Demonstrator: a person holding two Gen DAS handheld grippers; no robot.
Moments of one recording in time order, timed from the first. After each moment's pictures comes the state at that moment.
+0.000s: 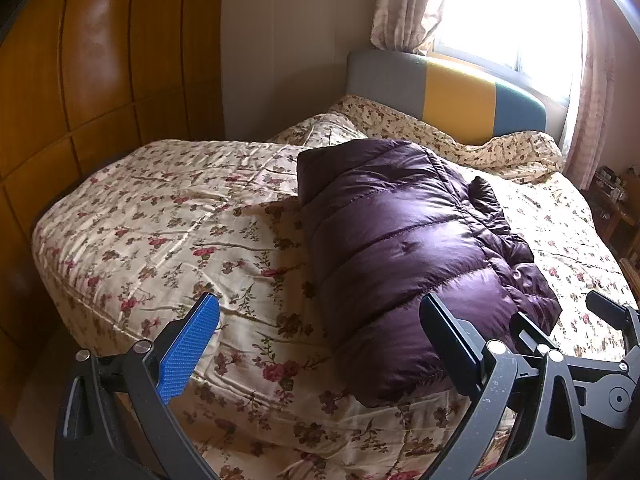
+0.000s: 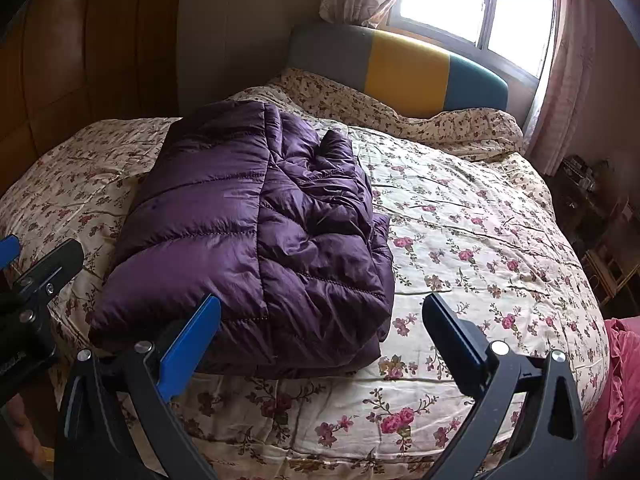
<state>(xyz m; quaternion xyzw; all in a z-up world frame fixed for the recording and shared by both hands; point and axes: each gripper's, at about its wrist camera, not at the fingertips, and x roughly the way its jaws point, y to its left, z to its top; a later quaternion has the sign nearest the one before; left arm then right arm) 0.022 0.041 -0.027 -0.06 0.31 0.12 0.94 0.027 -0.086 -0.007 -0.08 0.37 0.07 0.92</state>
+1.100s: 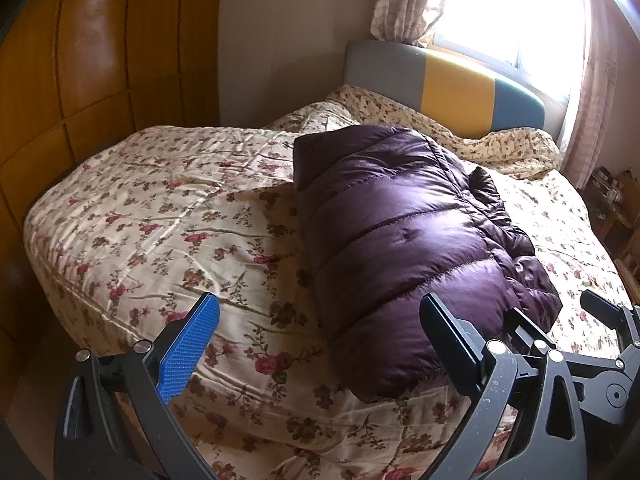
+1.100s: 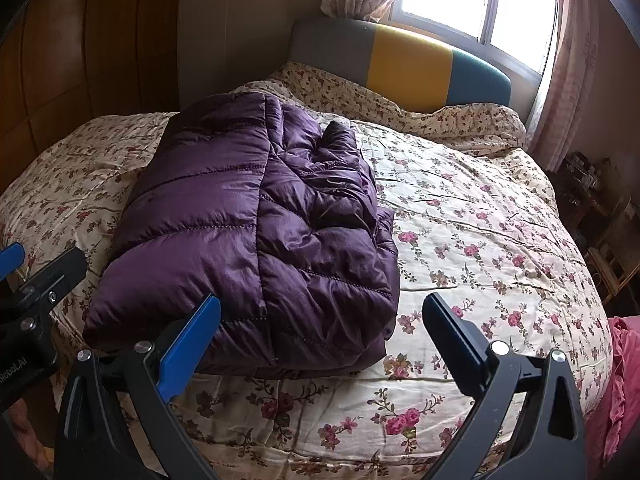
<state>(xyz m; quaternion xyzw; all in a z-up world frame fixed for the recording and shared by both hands) 0.027 0.046 -0.037 -0.07 0.33 0.11 0.93 0.032 -0.086 -0.016 -0.08 0.37 0.07 0.92</state>
